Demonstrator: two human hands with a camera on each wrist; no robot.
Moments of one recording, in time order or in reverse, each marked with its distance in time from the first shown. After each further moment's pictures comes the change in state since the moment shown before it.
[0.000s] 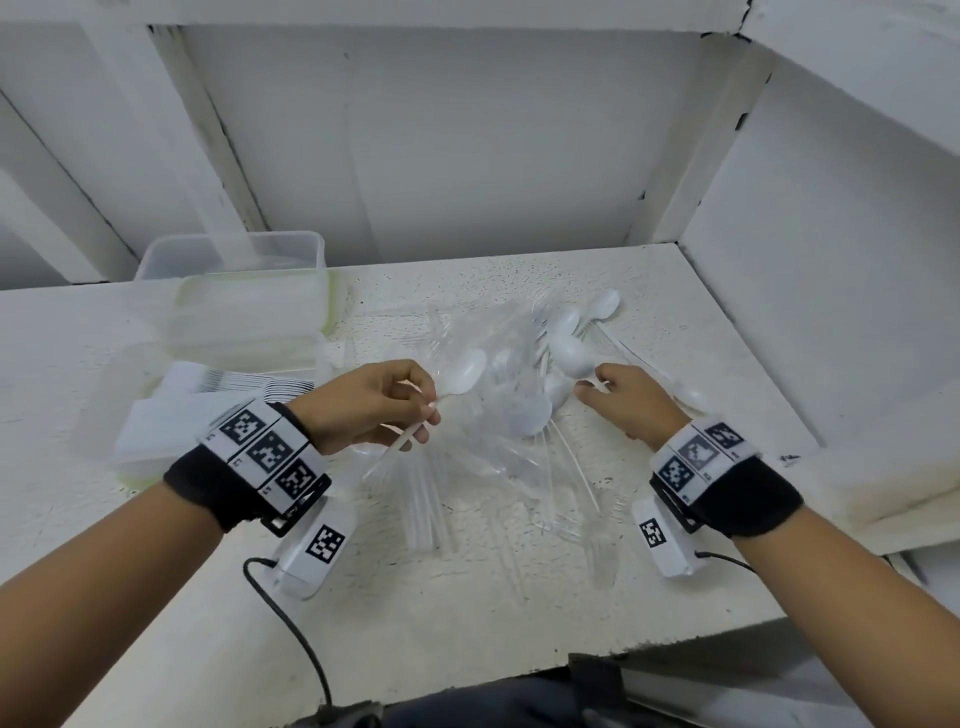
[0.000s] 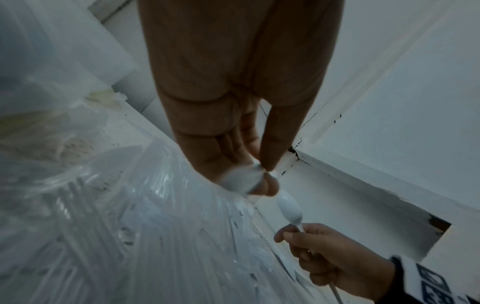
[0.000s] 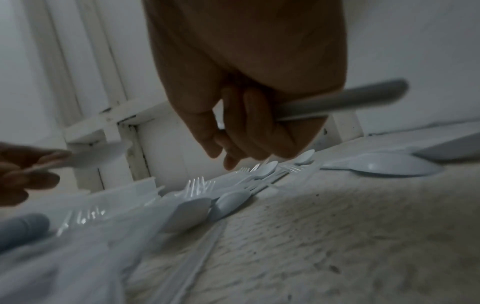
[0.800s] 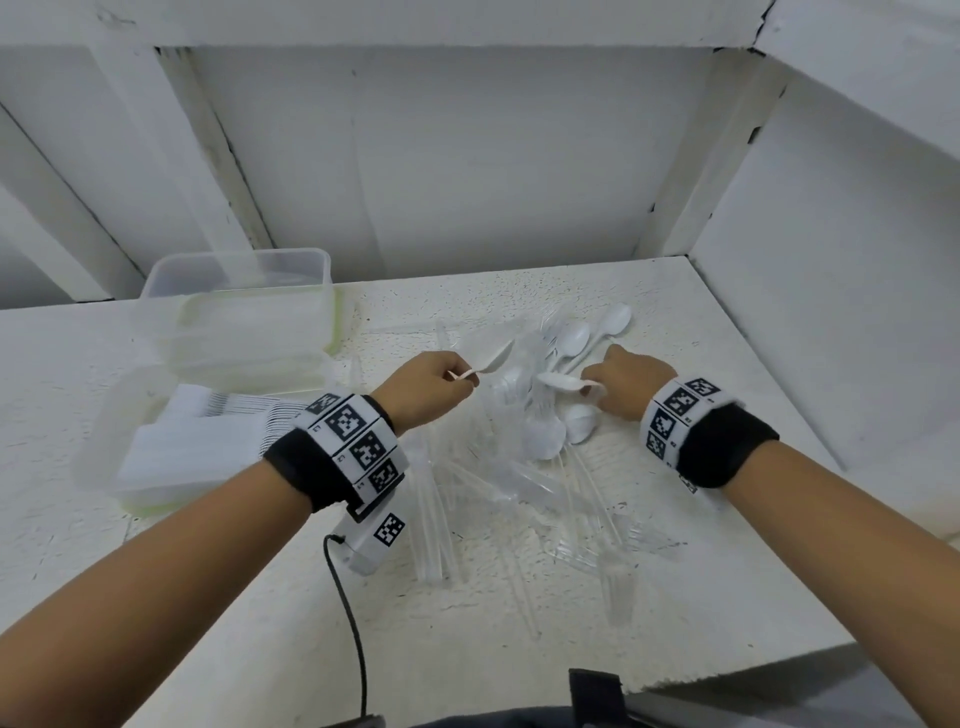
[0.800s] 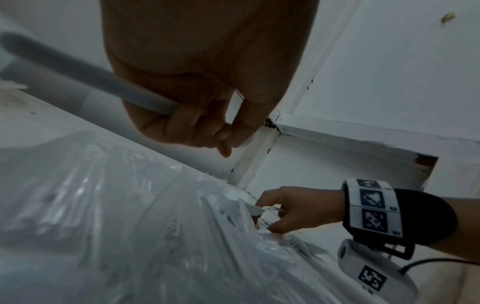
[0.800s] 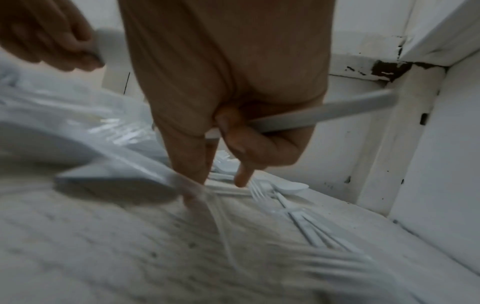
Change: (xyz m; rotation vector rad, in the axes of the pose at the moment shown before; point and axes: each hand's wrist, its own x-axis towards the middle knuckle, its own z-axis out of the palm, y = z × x) left_hand 0.050 0.025 0.023 0.483 0.269 0.101; right_hand 0.049 -0.022 -0.015 -0.889 -0.232 -0.145
